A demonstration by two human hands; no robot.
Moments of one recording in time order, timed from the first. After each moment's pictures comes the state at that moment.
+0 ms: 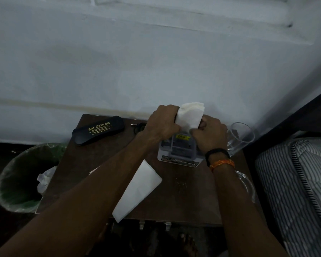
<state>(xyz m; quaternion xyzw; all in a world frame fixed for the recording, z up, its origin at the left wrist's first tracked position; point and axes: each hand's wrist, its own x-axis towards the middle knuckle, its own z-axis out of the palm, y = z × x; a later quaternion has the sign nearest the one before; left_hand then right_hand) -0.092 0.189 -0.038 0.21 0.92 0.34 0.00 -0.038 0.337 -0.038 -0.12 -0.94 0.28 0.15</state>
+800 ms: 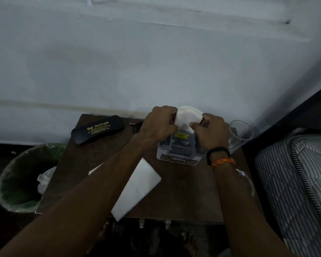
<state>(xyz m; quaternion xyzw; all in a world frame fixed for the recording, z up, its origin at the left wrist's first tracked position) -0.087 0.183 -0.043 0.22 0.91 0.34 -0.03 -0.036 0.341 -0.033 -0.13 -0.93 0.28 0.18</state>
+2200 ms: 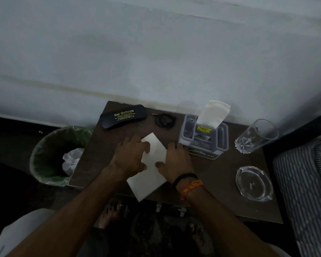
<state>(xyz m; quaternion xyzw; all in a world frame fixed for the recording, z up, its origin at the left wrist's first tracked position) 0.017 0.052 -0.084 0.12 0.97 0.10 0.16 0.030 0.213 -0.092 0.01 -0.98 0.14 -0.12</state>
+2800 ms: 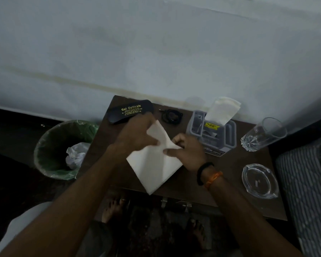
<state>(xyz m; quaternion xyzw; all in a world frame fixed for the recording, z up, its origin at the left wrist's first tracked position) -0.018 0.036 -0.068 0.08 0.93 0.33 0.09 0.020 0.227 -0.077 -0.03 -0.86 0.49 -0.14</state>
